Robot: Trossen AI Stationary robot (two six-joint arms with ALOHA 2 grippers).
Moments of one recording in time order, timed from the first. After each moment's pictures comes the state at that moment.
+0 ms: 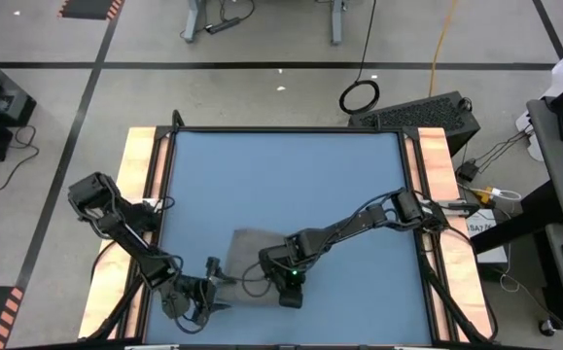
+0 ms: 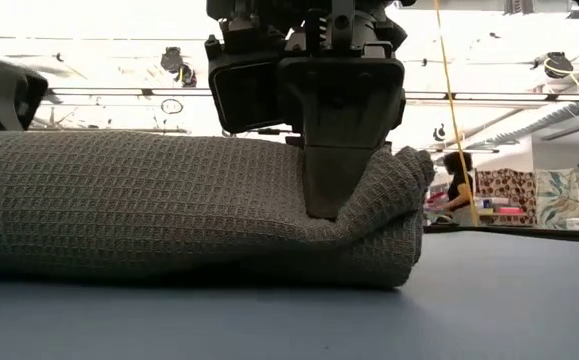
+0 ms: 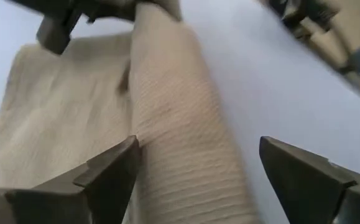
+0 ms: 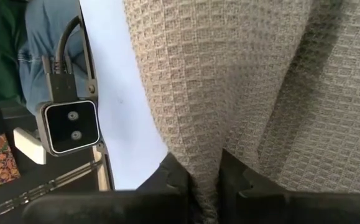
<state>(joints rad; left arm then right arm) -0.93 1.62 0.56 0.35 -0.62 -0.32 0.28 2.22 1.62 -0.55 -0.57 0.56</state>
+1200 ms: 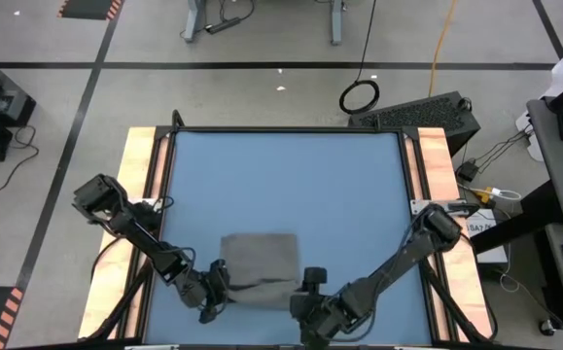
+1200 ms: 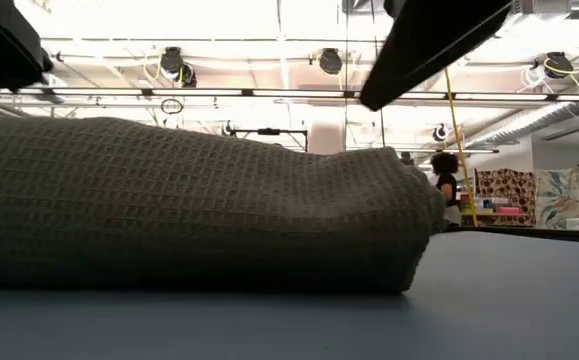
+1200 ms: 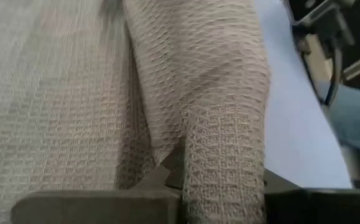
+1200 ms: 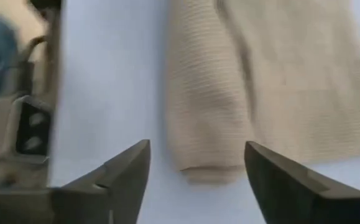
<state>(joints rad) -0.80 1.68 0.56 0.39 -0.29 -0.78 0.67 2.07 1.63 -0.66 0.43 0.64</state>
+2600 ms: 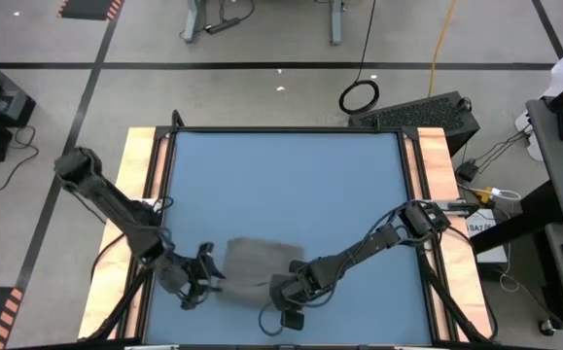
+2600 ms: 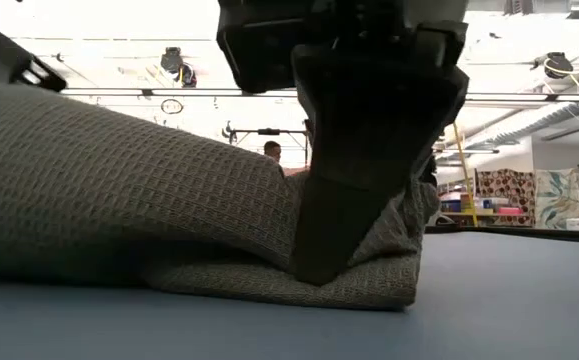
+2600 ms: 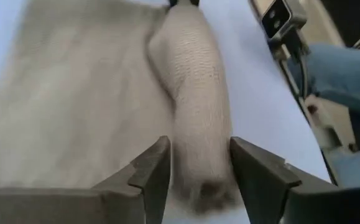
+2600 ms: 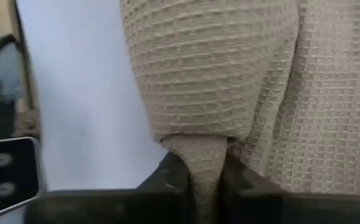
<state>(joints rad) -0.79 1.31 0.56 0.03 -0.31 -0.57 0.48 2.23 1.63 -0.55 -0.07 0.72</state>
